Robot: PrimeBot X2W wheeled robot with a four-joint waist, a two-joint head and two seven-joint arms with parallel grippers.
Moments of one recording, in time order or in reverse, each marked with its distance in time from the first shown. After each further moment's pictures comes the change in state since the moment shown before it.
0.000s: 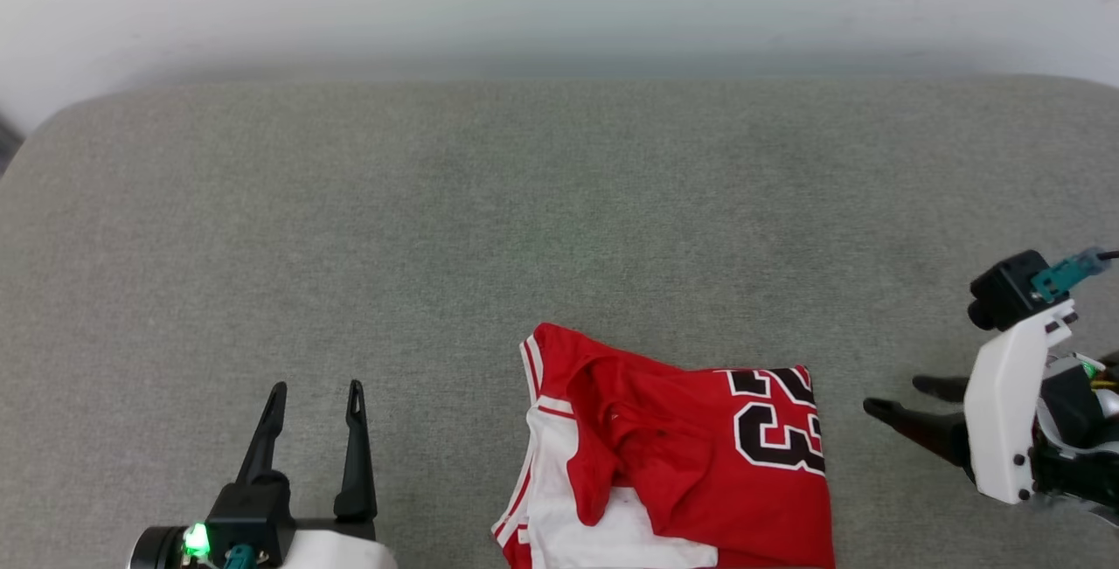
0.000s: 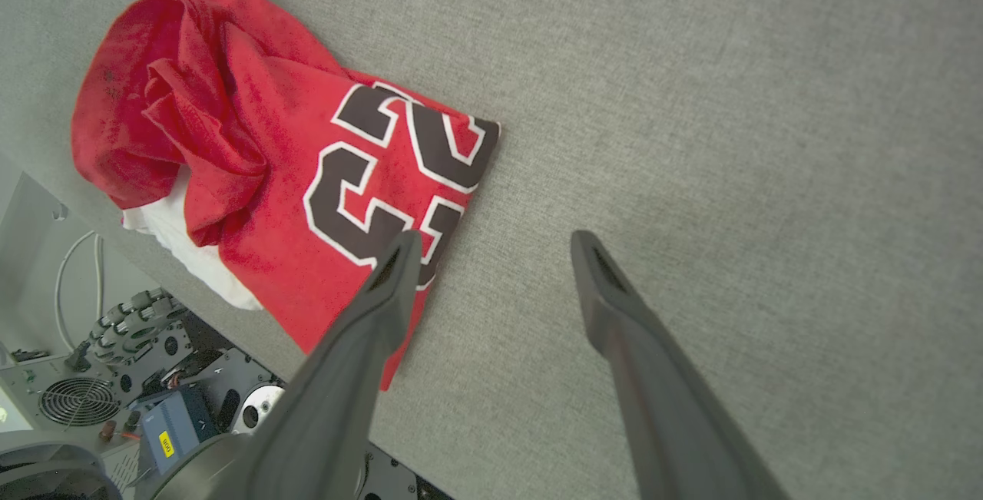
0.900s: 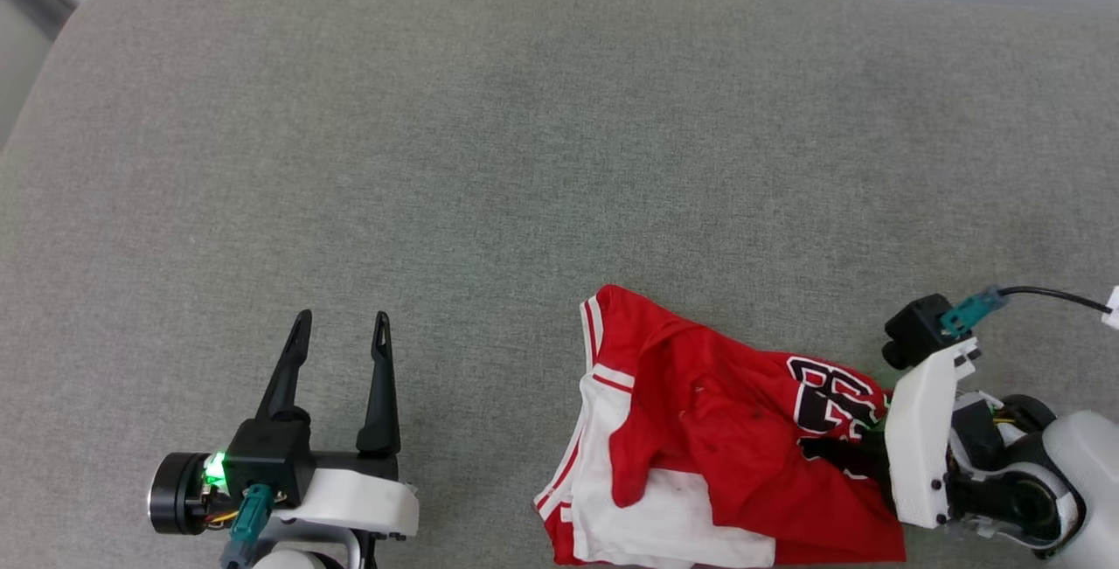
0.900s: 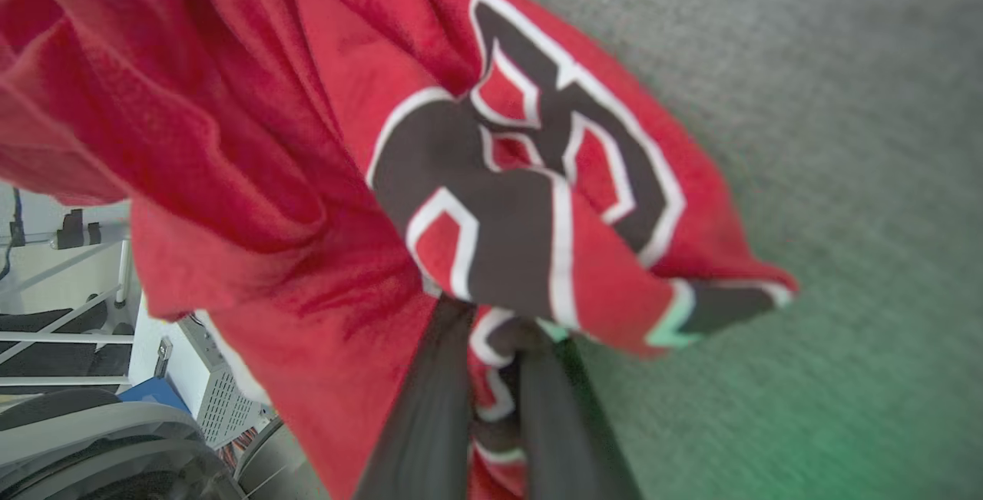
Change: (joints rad) left arm -0.133 -0.001 -0.043 0.018 -0.003 -0.012 0.000; right arm -0.048 0.082 0.182 0.176 0.150 0.001 -0.051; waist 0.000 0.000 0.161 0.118
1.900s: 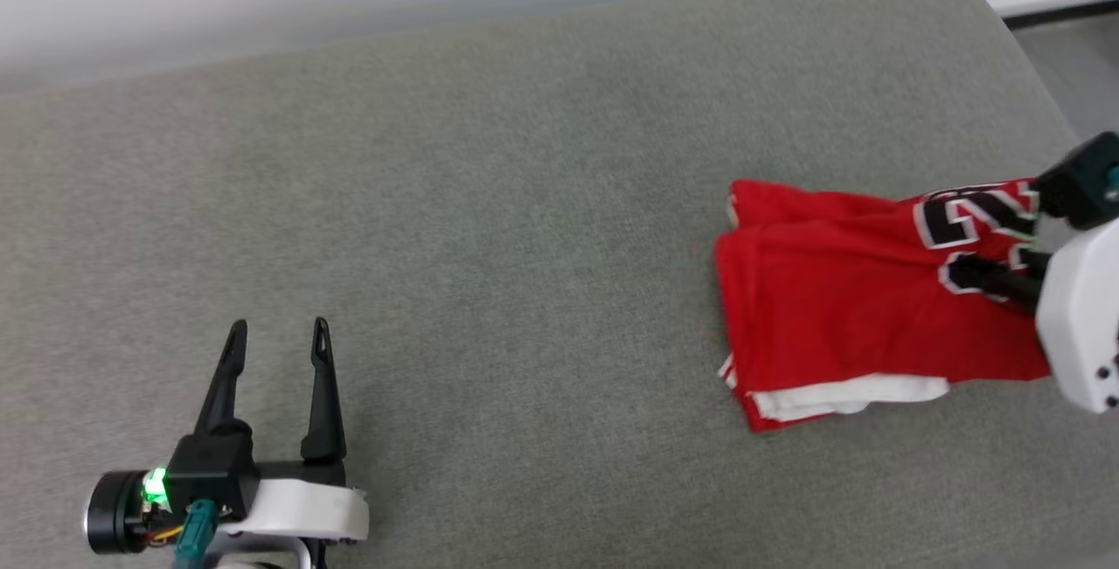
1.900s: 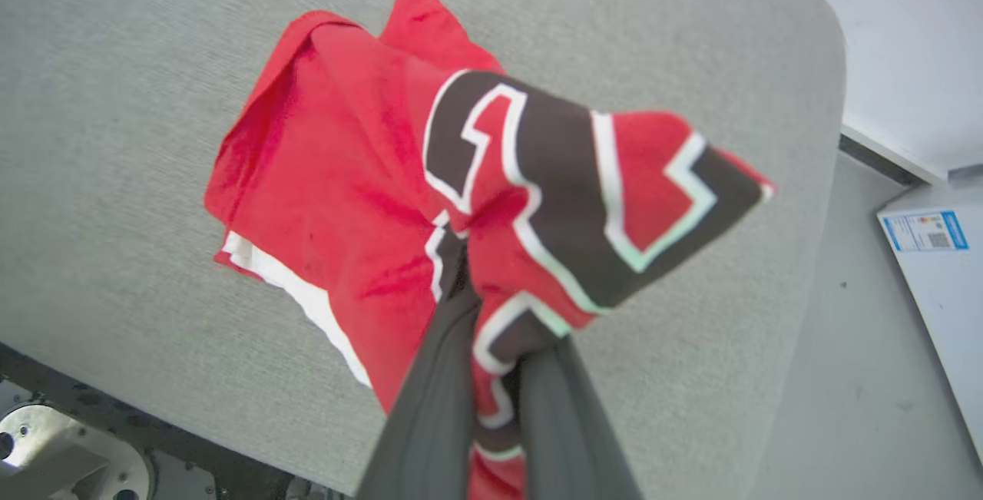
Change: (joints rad) left arm 0.044 0.011 0.093 -0.045 0.016 -0.006 0.000; right arm -0.257 -0.352 0.104 -0.210 -0.163 -0.001 -0.162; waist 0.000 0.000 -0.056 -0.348
